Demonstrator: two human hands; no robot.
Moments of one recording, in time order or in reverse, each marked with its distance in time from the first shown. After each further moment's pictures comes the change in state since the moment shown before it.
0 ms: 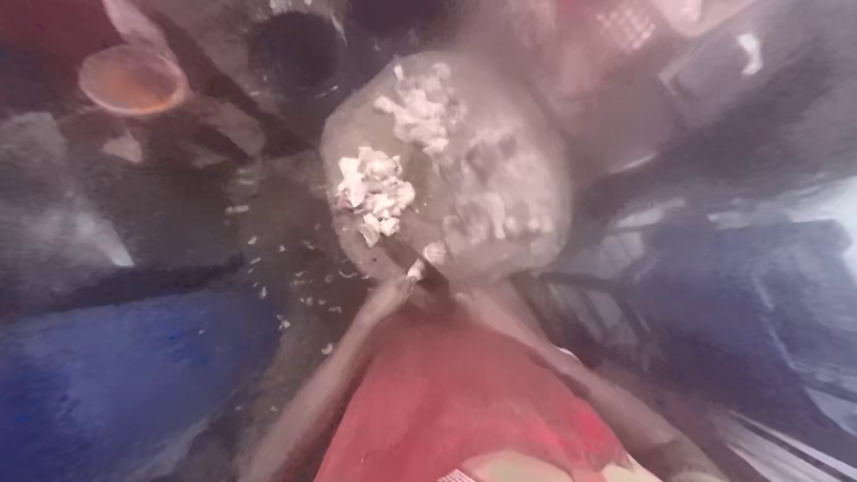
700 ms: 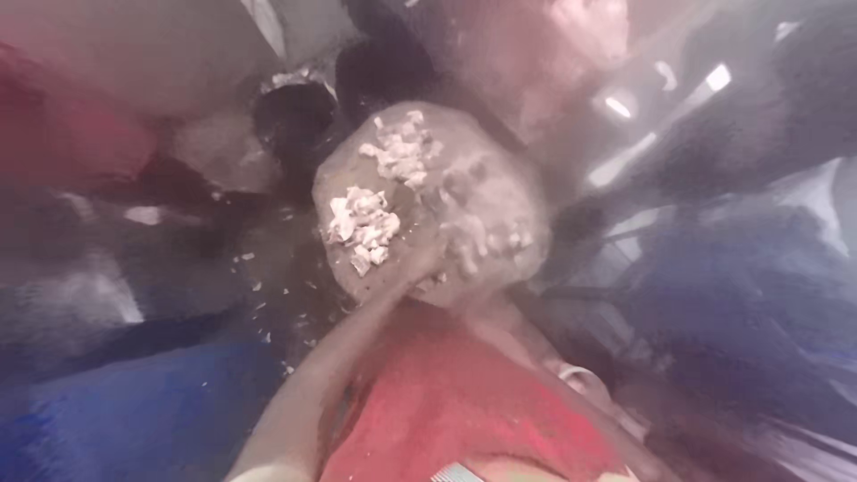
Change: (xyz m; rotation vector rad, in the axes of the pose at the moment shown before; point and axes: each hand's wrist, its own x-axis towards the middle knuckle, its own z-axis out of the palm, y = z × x) left_hand 0.058 0.159 -0.016 0.646 0.172 0.326; right_hand -0.014 0.033 0.021 -0.152 0.002 -0.114
